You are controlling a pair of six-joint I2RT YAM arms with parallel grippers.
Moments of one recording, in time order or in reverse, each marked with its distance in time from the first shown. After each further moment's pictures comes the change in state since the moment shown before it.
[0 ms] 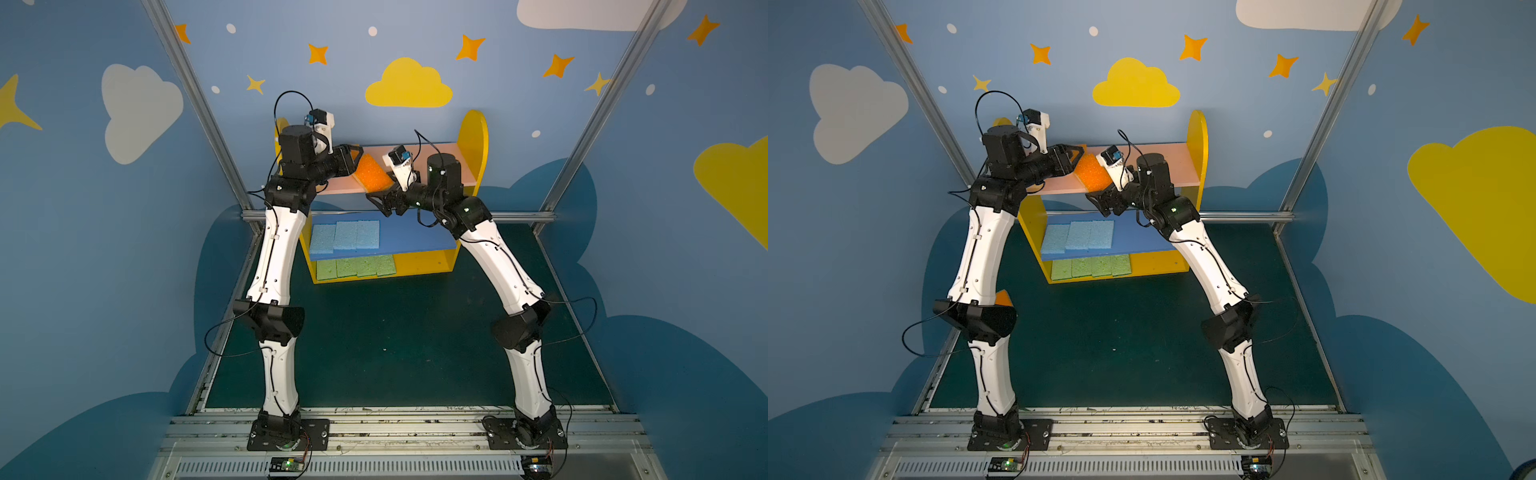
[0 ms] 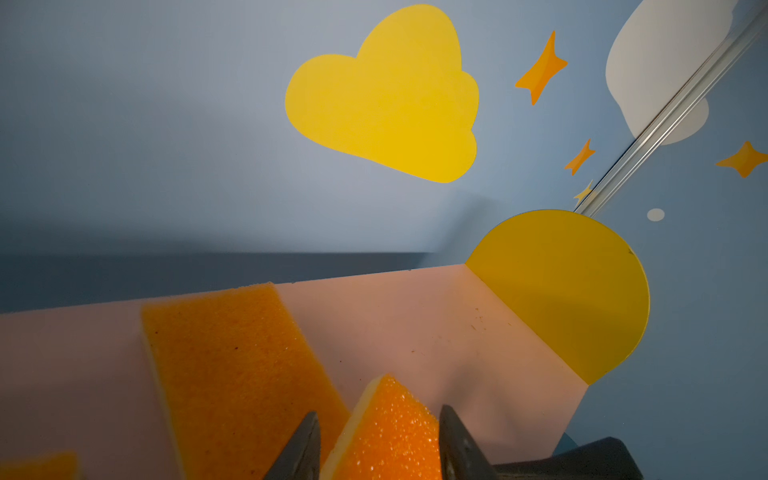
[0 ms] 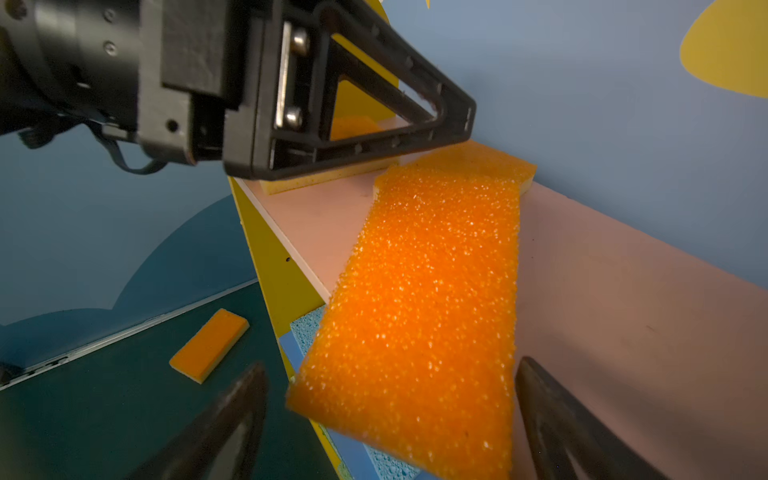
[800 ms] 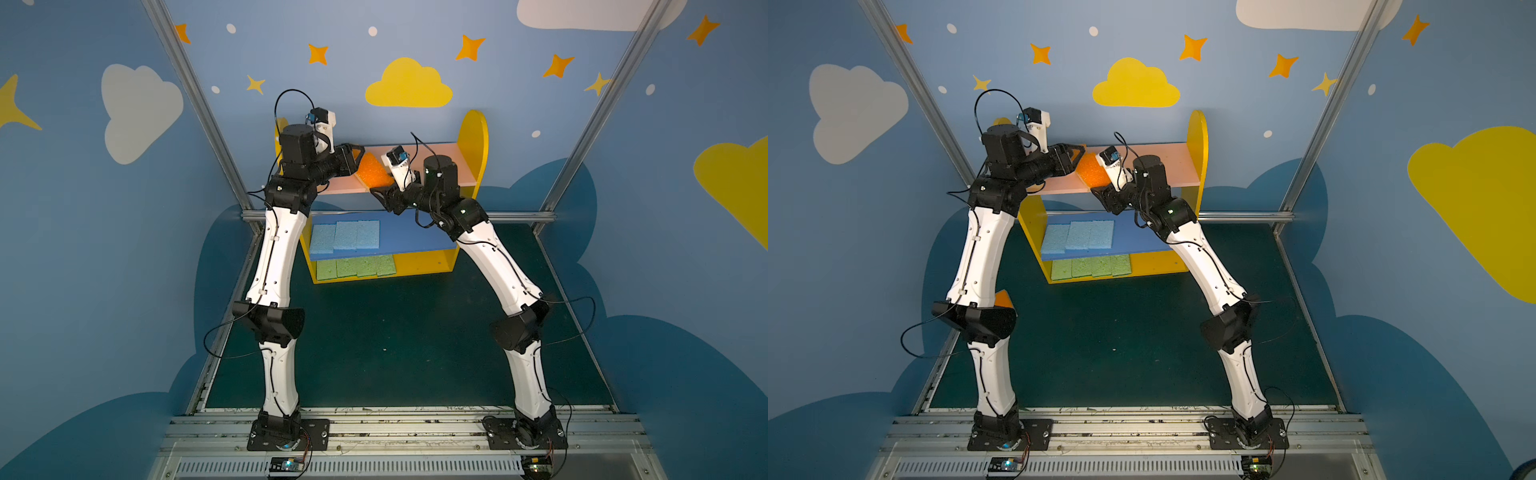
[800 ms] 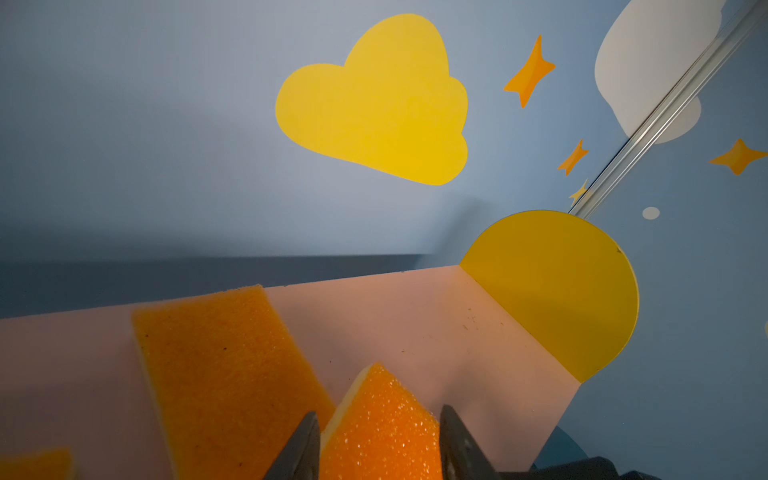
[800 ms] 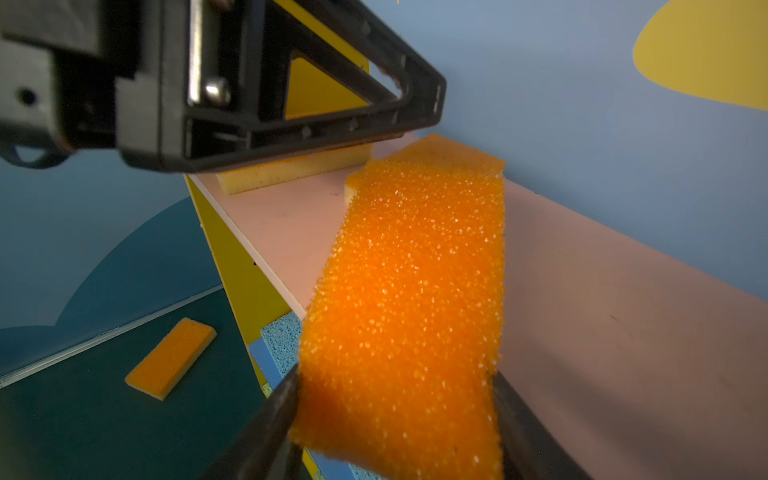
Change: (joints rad) left arm -0.011 -0.024 -0.003 -0.006 -0.019 0.012; right arm 0.002 -0.018 -0.047 0.040 0.089 0.010
